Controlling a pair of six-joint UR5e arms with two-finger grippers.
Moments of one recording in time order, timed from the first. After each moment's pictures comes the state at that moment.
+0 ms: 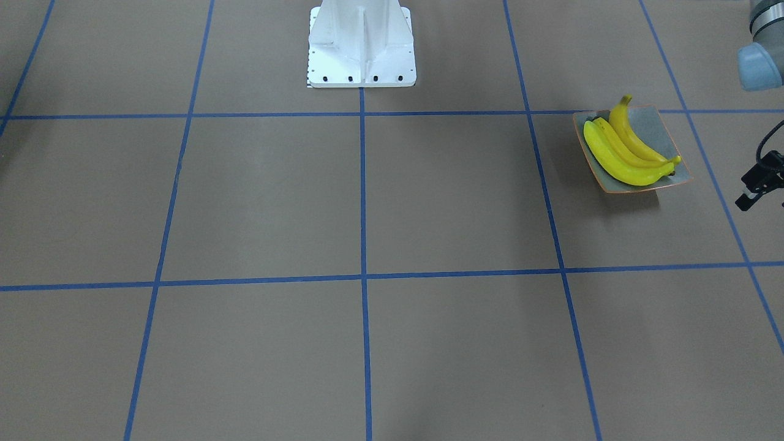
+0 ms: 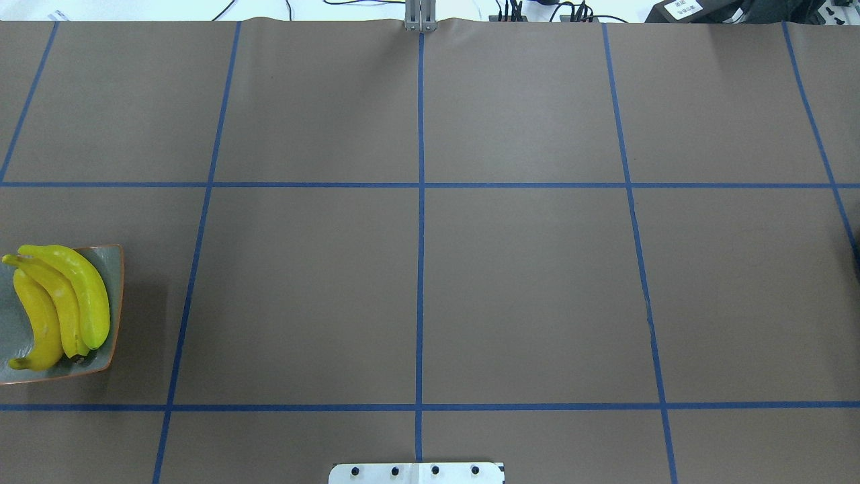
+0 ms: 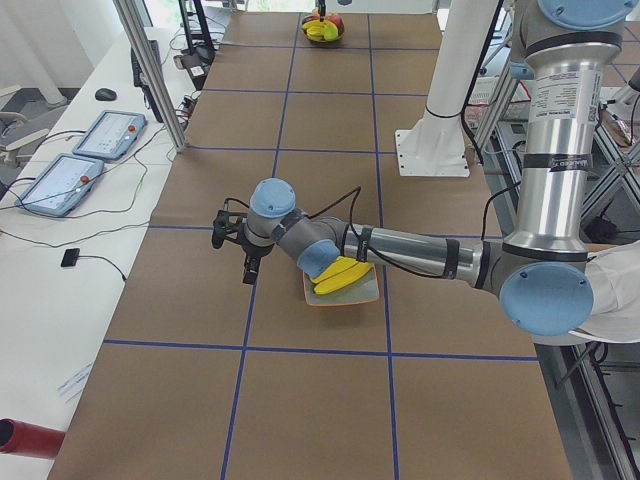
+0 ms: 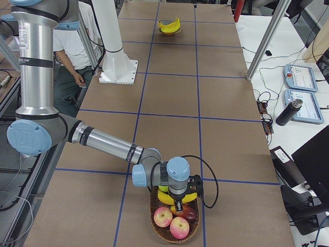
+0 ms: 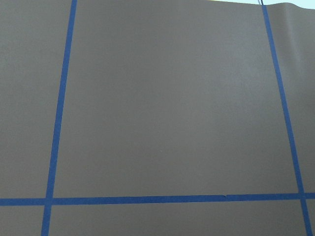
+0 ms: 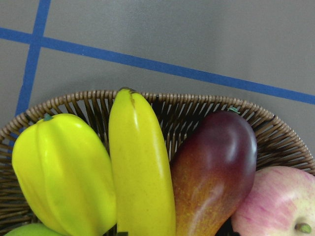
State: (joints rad) left arm -1.34 -1.59 -1.67 -2.18 -2.28 -0.66; right arm 1.52 -1.63 1.28 -1.13 2.20 -0.04
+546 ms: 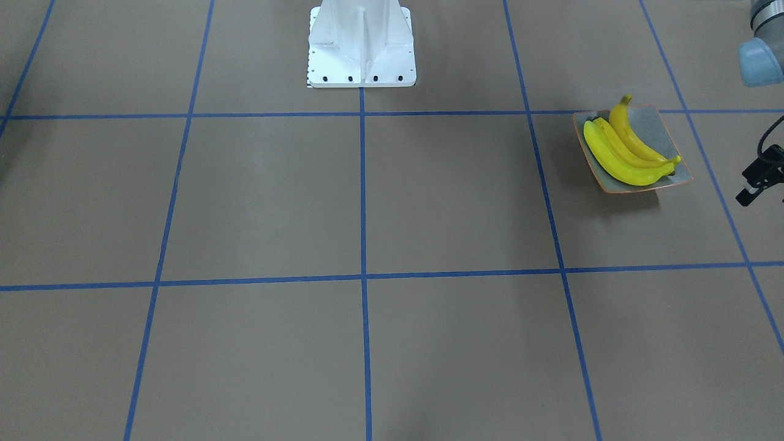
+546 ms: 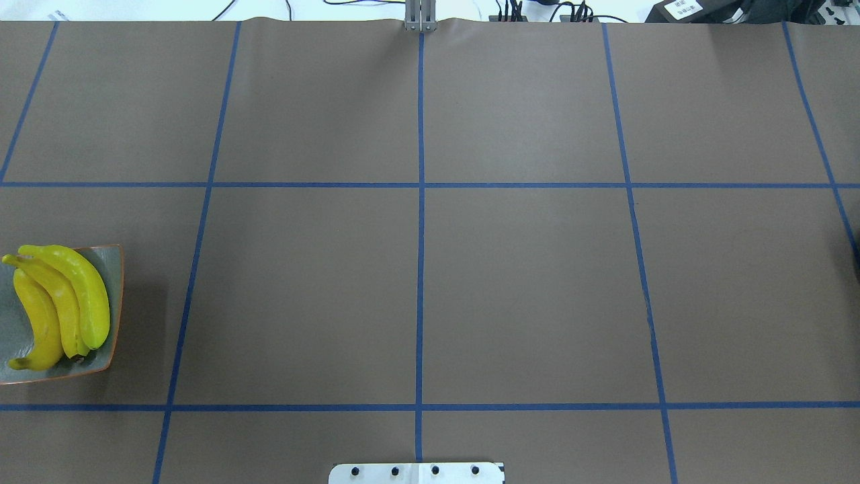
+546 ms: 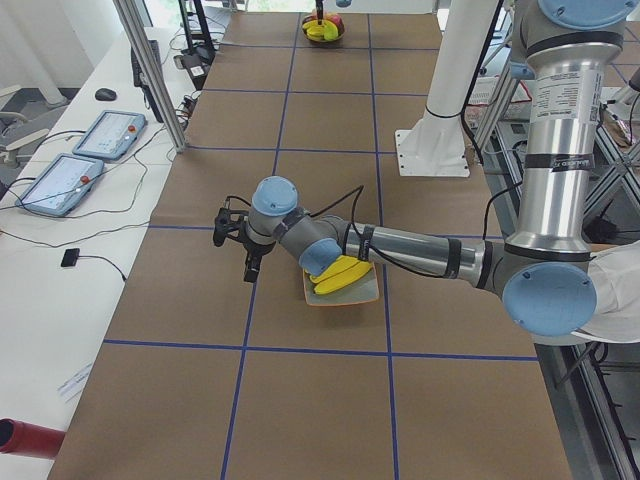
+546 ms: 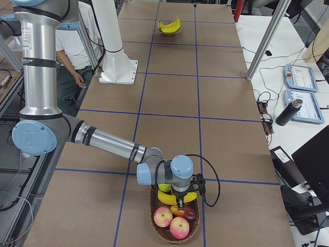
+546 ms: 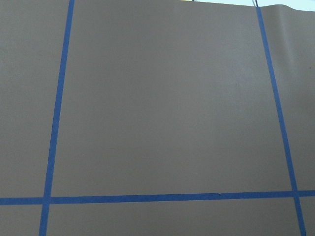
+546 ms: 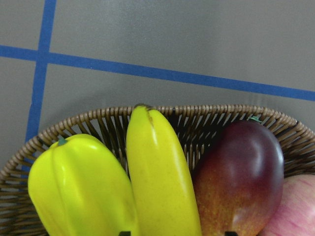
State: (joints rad) left arm -1.34 -1.59 -1.68 -2.18 -2.28 -0.66; right arm 1.49 -1.61 1.25 -1.12 2.21 0.02
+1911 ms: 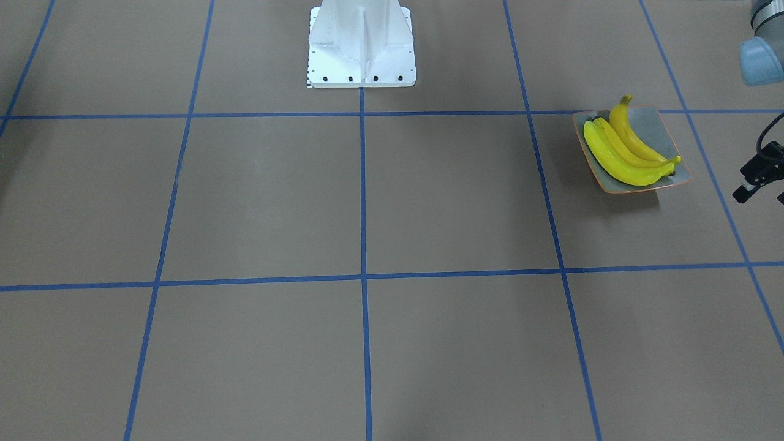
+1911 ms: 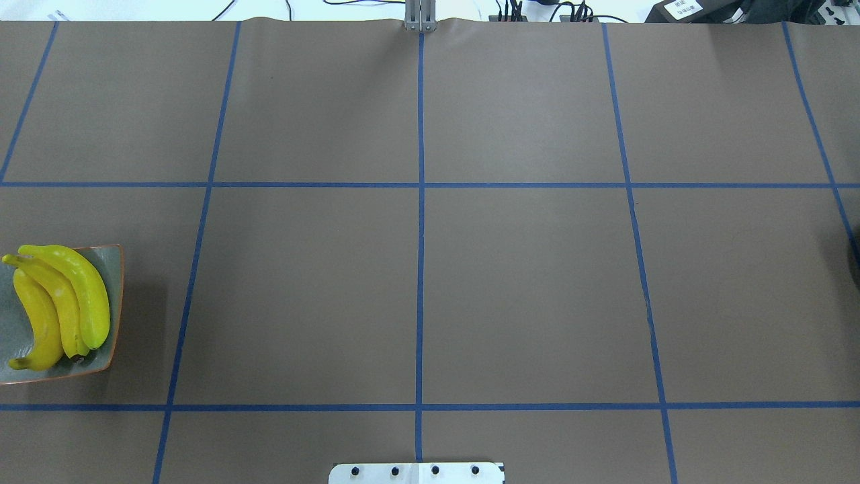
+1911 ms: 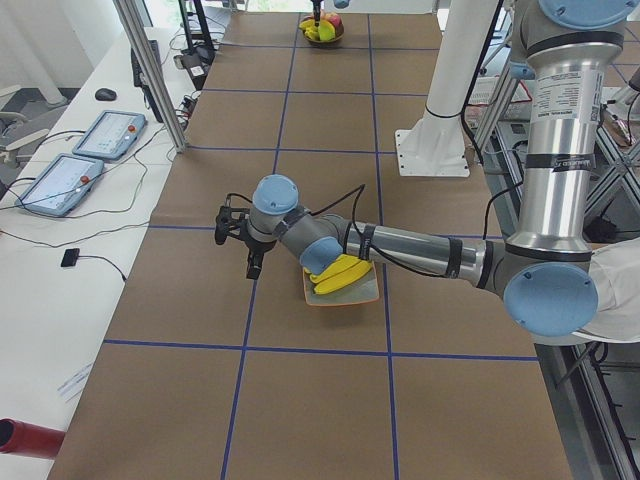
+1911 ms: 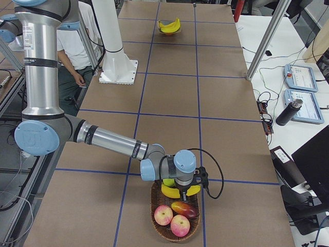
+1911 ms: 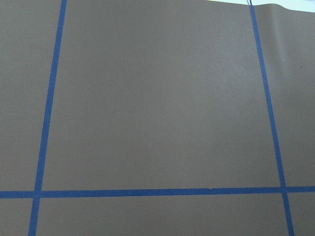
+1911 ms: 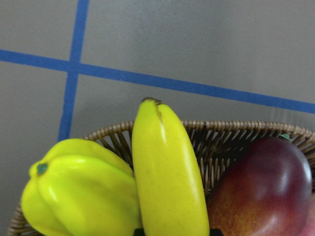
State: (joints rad) left arm -1.34 -1.59 -1.69 -2.17 -2.31 -0.69; right arm 1.48 -1.60 1.30 -1.13 2.26 0.00
